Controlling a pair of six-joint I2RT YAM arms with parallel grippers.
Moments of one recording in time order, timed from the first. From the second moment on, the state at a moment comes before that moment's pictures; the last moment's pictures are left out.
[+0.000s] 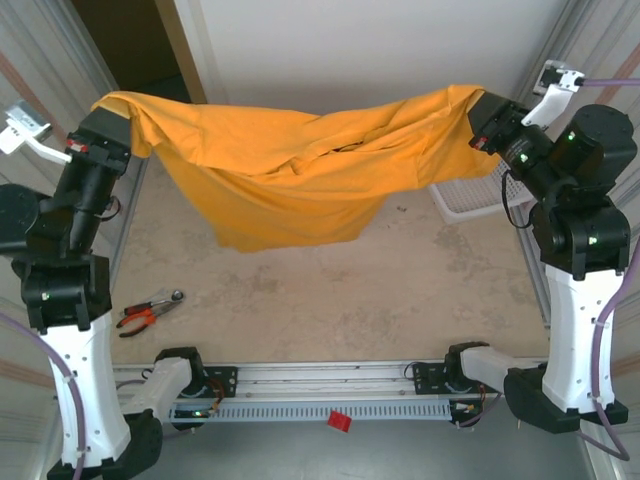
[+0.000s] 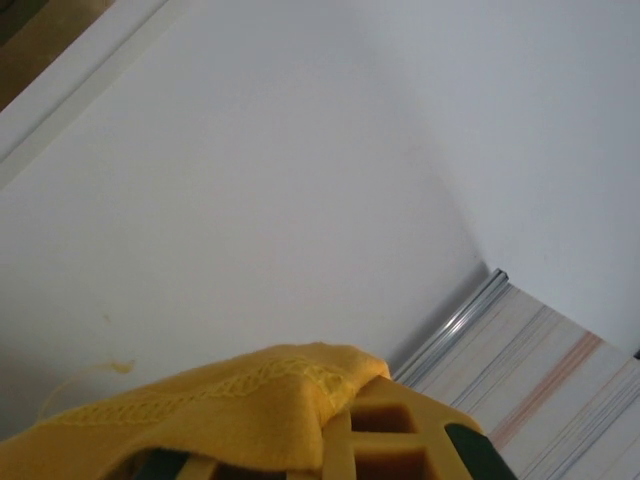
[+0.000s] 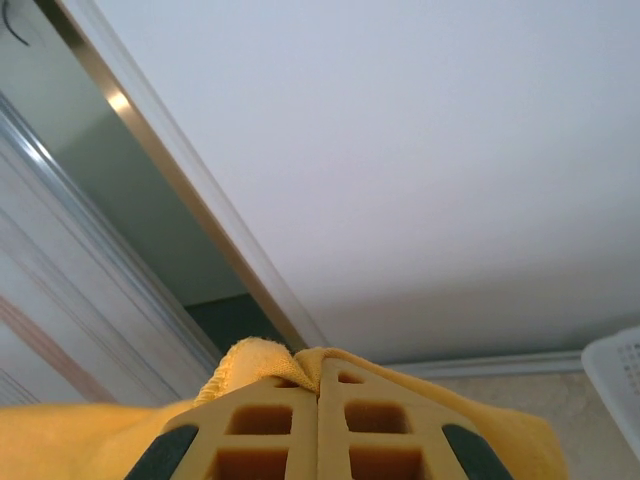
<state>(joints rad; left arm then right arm) 0.08 0.91 1.57 -0.27 0.33 -0.98 0.14 1.16 1.92 -0.72 -0.23 0.51</state>
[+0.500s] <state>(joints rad) -0.03 1.59 1.29 -0.16 0.25 -0.88 0.16 1.99 2.00 -0.61 -0.20 0.50</state>
